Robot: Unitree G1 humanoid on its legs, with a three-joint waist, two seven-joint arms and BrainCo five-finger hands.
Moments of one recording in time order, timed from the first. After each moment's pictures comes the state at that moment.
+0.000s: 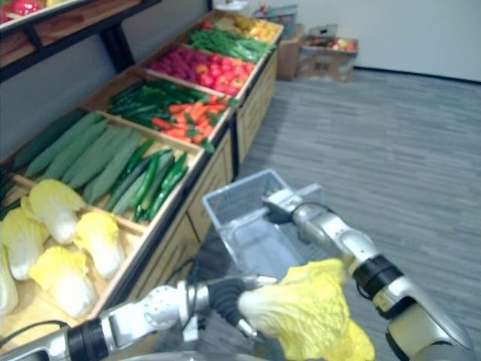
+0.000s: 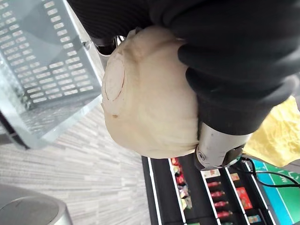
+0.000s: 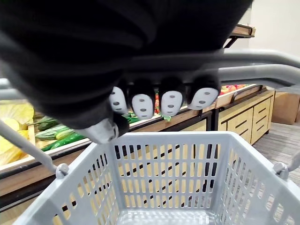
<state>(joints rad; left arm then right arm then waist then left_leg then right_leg) -0.24 0.55 -1.06 -0.07 -0.11 -0.33 -0.21 -0.48 -0.75 0.62 0.32 -0.69 -0.25 0.01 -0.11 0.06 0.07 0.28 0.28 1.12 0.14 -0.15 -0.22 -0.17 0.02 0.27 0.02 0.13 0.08</state>
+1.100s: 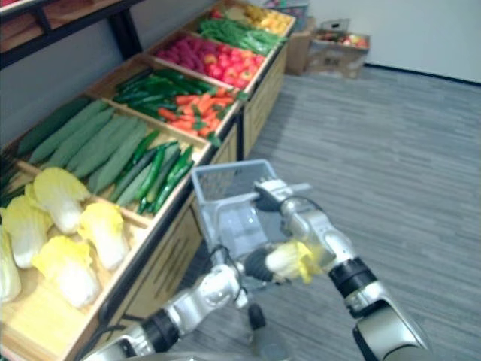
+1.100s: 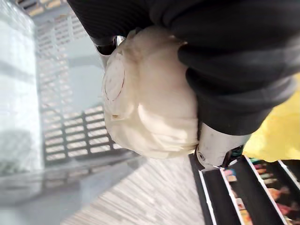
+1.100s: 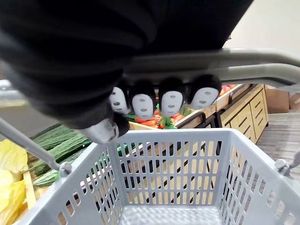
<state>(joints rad) -0.29 -0.03 -0.75 0.56 0.42 -0.16 0.02 -0.43 -0.53 0.41 0.32 -0.69 -0.17 0.05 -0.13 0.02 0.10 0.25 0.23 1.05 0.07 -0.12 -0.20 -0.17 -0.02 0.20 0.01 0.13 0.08</state>
